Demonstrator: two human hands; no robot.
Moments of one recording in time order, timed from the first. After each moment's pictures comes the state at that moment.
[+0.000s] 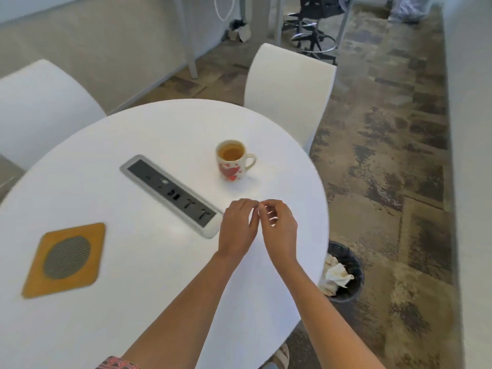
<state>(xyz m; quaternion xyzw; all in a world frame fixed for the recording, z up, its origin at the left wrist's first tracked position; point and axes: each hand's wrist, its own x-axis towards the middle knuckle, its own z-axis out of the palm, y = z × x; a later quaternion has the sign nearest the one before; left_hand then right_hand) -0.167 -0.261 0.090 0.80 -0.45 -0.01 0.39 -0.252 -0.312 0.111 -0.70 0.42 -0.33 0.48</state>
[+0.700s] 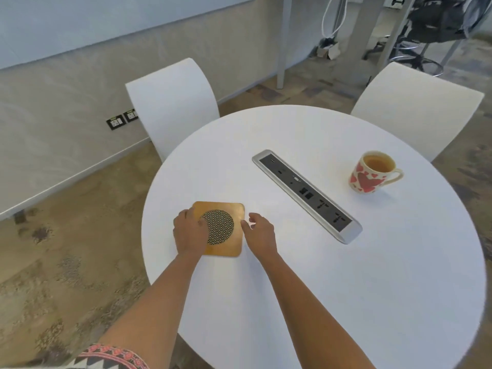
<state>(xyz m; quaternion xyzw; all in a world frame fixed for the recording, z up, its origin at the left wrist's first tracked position) 0.074 0.055 0.068 0.95 -0.06 -0.05 0.29 -0.015 -0.072 0.071 -0.80 0.35 -0.03 0.49</state>
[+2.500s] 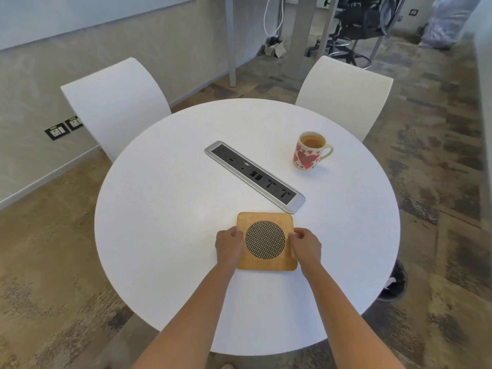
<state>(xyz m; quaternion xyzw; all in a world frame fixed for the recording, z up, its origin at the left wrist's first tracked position) -0.082 -0.040 0.068 0.83 -0.05 -0.30 0.47 -0.195 -0.160 0.063 -0.64 0.59 -0.12 0.47</state>
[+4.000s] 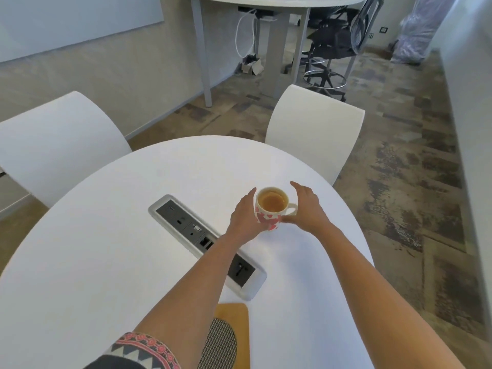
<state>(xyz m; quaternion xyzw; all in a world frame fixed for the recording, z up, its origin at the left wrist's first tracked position) 0.001 -0.314 0.116 0.79 -0.38 -0.26 0.40 -0.116 -0.441 0.136 -0.88 0.38 -0.07 0.29</state>
